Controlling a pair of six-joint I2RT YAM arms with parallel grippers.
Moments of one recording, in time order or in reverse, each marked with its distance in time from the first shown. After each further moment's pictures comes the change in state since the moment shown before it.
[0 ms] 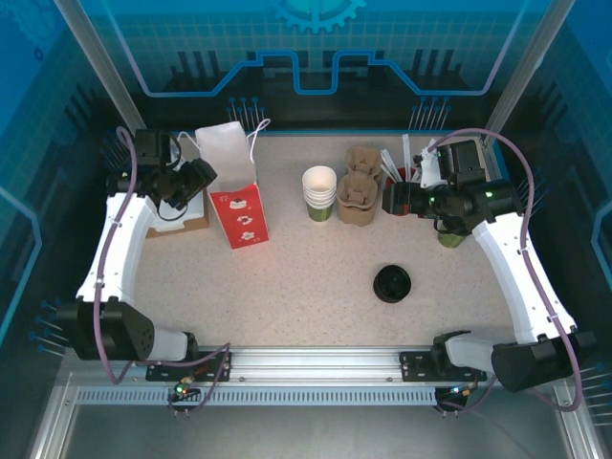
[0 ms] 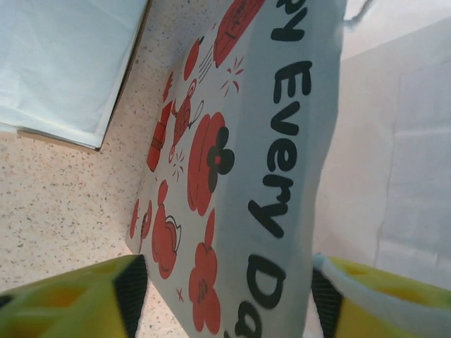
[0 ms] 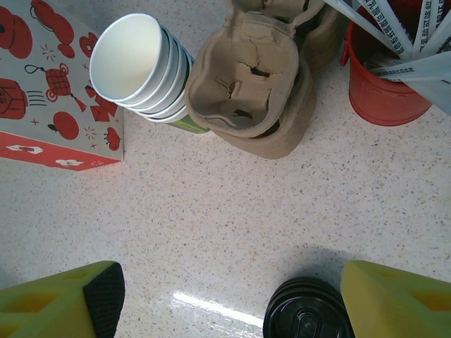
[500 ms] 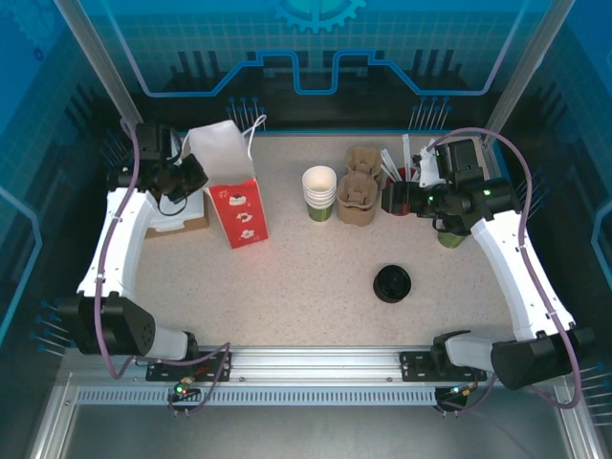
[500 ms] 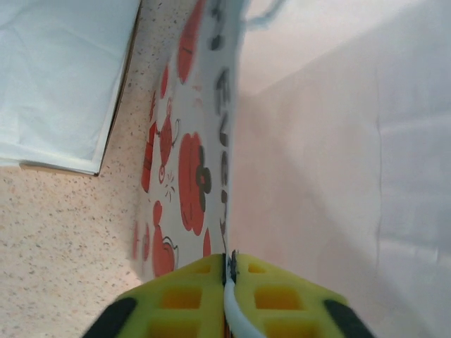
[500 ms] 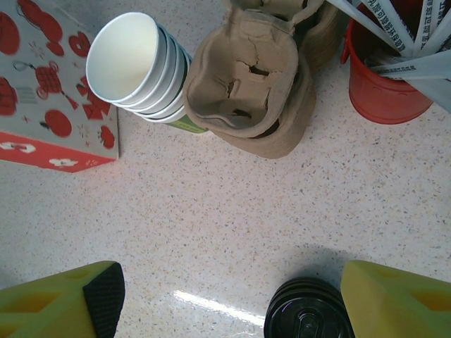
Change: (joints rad) left arm -0.012 0.021 0.049 -0.001 -0.013 0.092; right arm 0.005 0.017 0.004 0.000 0.002 0.008
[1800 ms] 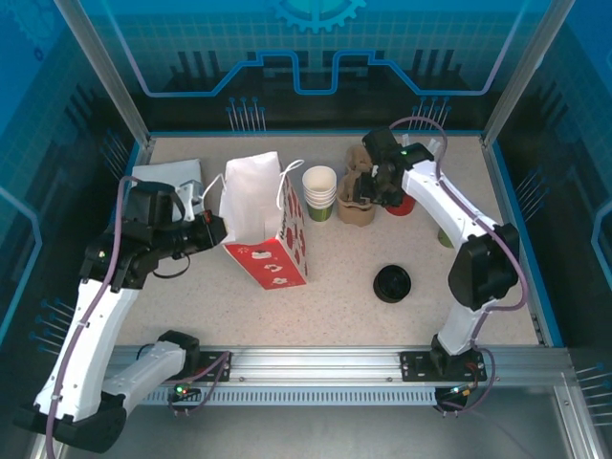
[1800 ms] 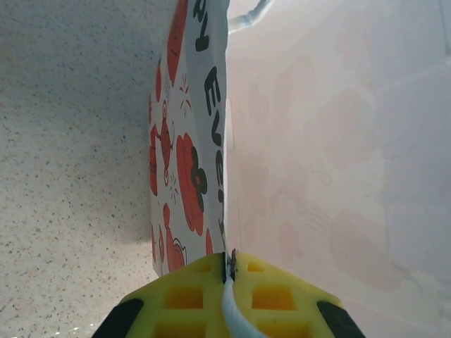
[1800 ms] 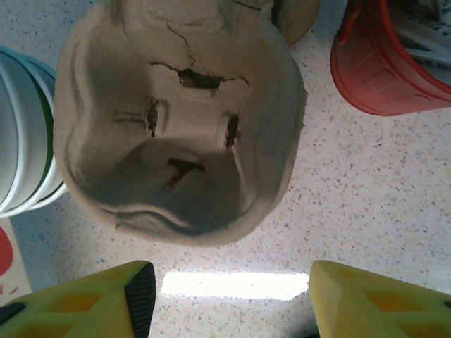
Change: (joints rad) left arm -0.289 -0.501 -0.228 -0.143 0.124 0.028; right arm 0.174 0.530 0.227 0.008 0.290 0.229
